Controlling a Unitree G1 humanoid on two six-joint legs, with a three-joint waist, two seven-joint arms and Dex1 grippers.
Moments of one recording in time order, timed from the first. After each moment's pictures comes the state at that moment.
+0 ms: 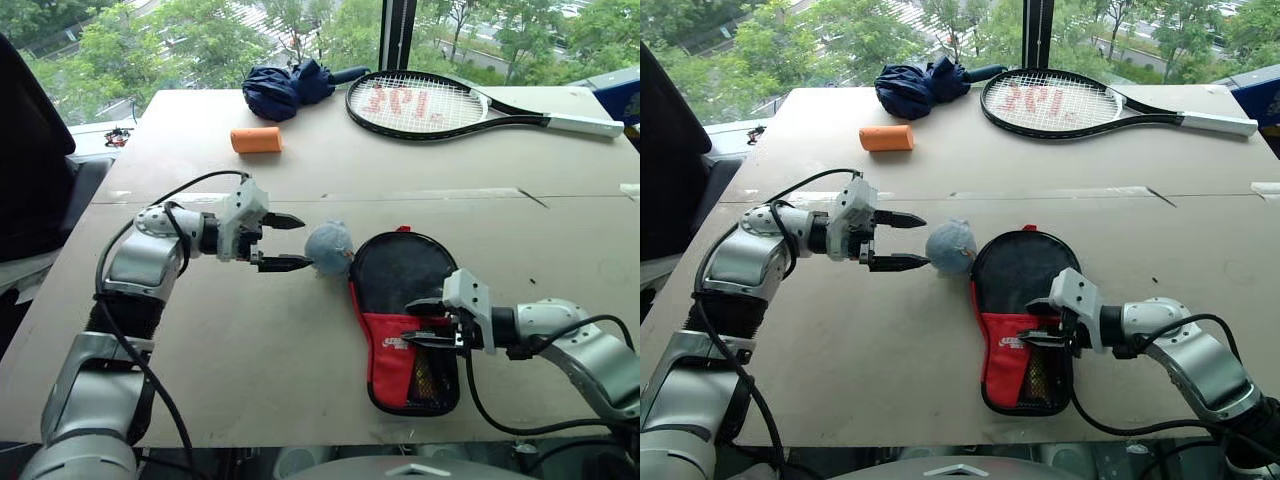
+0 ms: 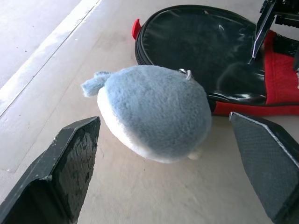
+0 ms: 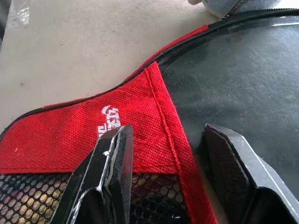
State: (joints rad) left arm -0.67 0.73 -0.17 0.38 -0.31 0.25 -1.38; right arm -0.13 -0.76 0.25 -0.47 0.41 0.56 0.90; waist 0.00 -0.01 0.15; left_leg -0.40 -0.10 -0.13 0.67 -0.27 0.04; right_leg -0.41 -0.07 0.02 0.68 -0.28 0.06
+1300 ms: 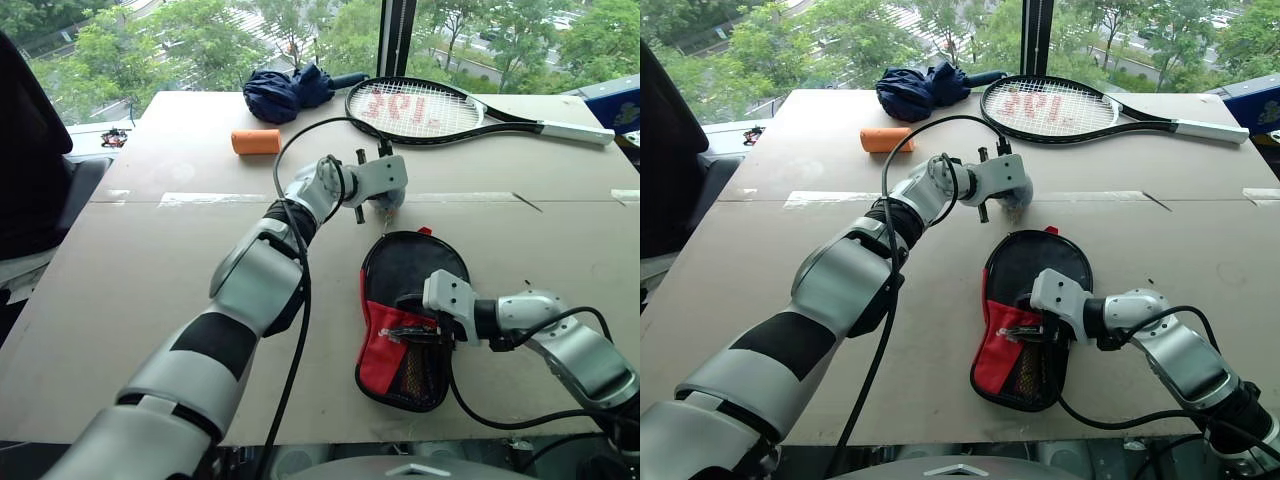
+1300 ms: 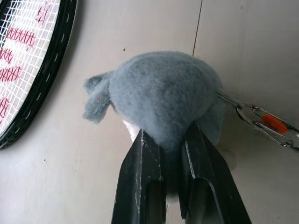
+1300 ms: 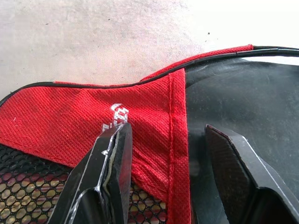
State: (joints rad) left arm -1.38 0.09 -0.37 1.39 0.42 -0.18 -0.63; right arm -0.17 -0.74 0.34 -0.46 0.28 0.55 0.87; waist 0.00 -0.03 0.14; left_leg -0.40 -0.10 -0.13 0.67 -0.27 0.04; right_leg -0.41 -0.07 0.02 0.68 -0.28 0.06
